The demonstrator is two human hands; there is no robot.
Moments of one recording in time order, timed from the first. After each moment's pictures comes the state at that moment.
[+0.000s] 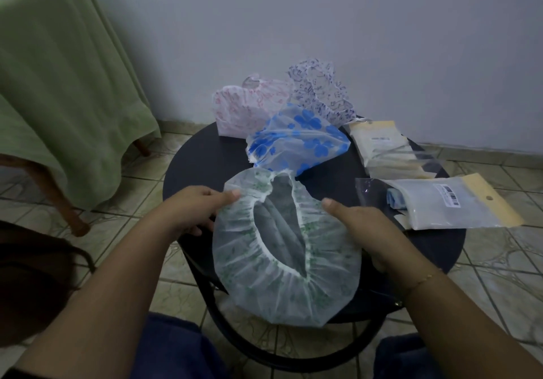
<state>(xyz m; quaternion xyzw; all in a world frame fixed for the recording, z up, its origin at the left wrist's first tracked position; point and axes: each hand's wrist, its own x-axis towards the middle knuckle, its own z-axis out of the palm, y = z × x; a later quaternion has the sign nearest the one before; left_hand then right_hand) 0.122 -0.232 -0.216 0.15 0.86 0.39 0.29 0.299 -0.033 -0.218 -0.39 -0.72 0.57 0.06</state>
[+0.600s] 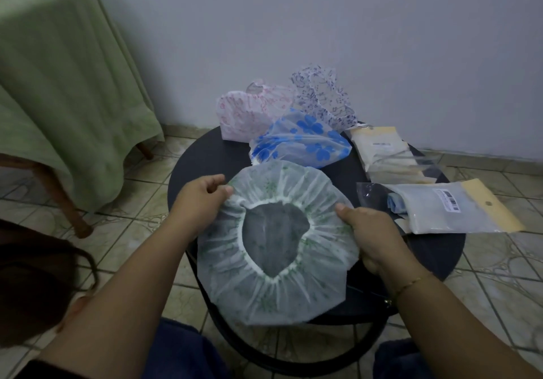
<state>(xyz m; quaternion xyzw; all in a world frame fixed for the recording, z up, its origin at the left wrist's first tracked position) 0.118 -0.222 -0.234 0.14 0.84 0.51 0.11 0.291 -0.028 -0.238 -0.40 -0.59 0.68 0.17</state>
